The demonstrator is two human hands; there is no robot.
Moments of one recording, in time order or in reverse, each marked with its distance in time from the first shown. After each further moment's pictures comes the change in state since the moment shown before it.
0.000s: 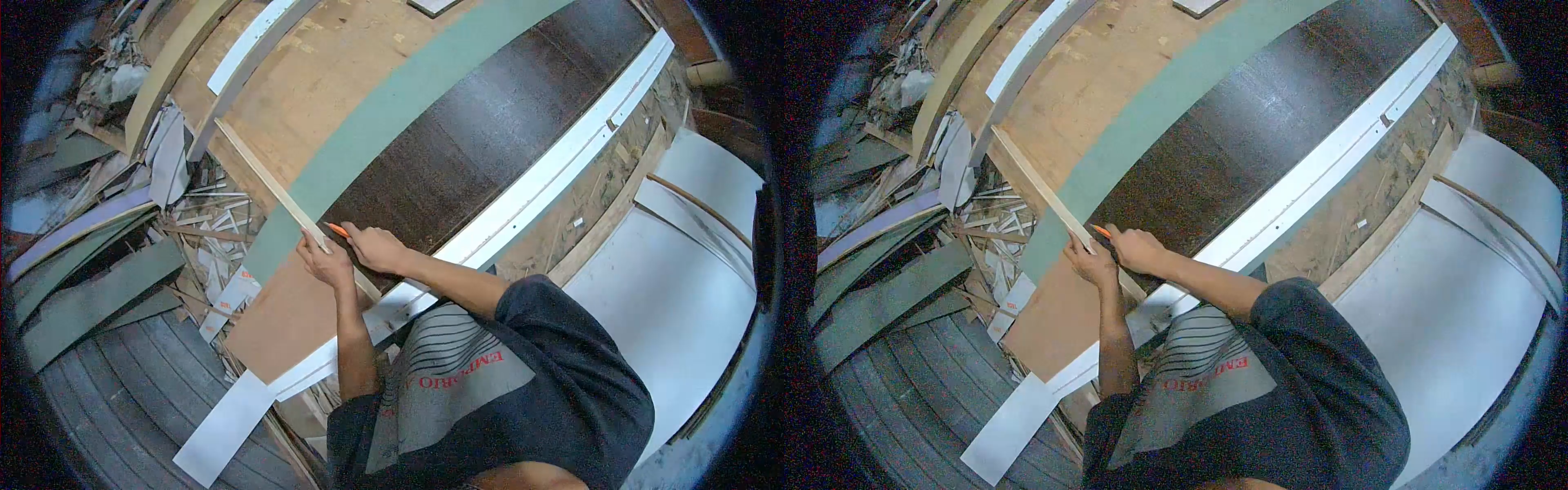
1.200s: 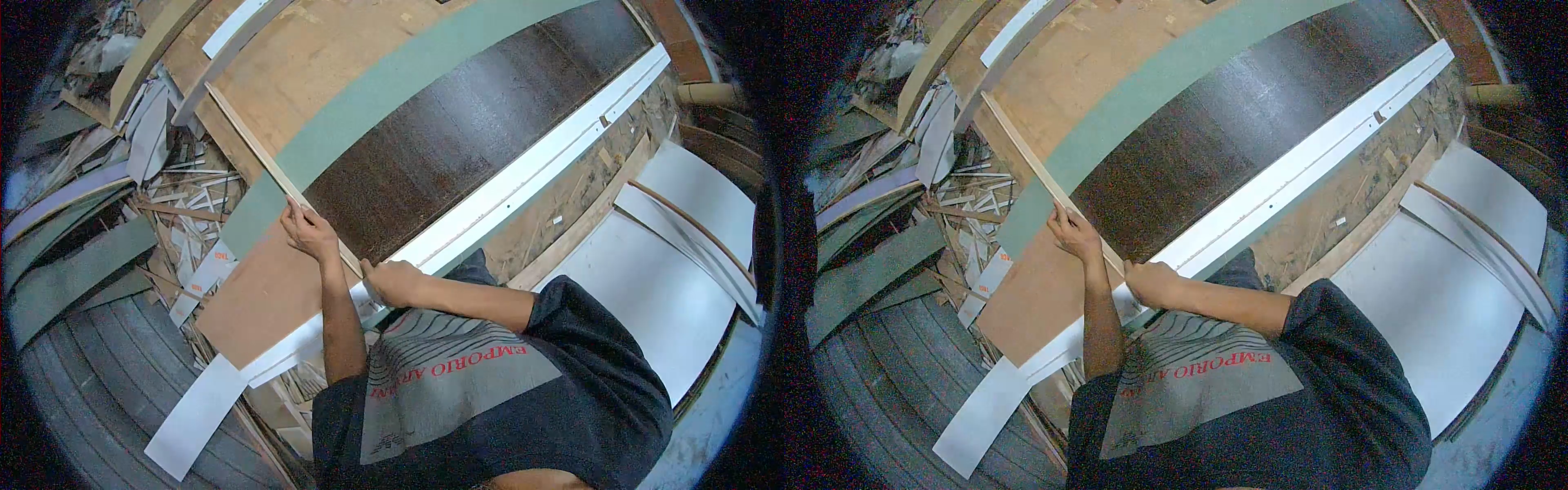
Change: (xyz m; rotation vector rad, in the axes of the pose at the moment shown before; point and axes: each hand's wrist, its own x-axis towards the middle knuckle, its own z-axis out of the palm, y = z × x) left_hand -0.004 -0.008 0.006 -0.039 0.064 -0.023; right_hand -0.107 -0.019 0.016 -0.350 -0.374 -0.096
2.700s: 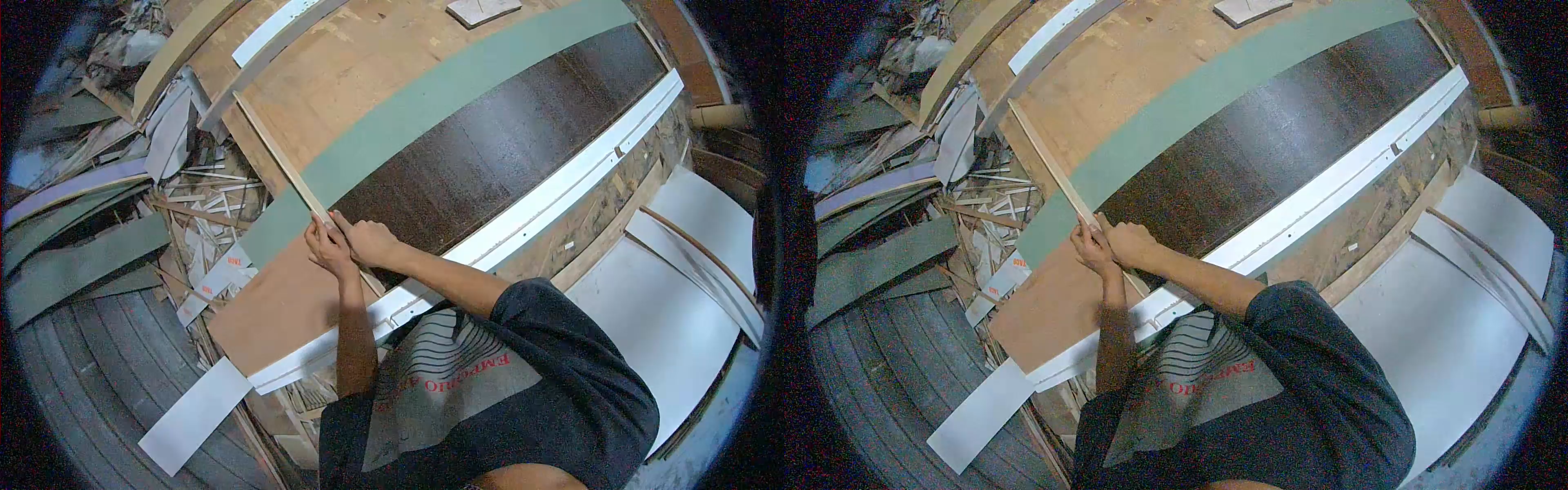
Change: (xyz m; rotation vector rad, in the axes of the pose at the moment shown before) left_hand 0.001 -0.025 0.011 -0.207 -0.020 -0.022; right_hand 0.116 0.001 -0.052 0.070 0.273 0.055
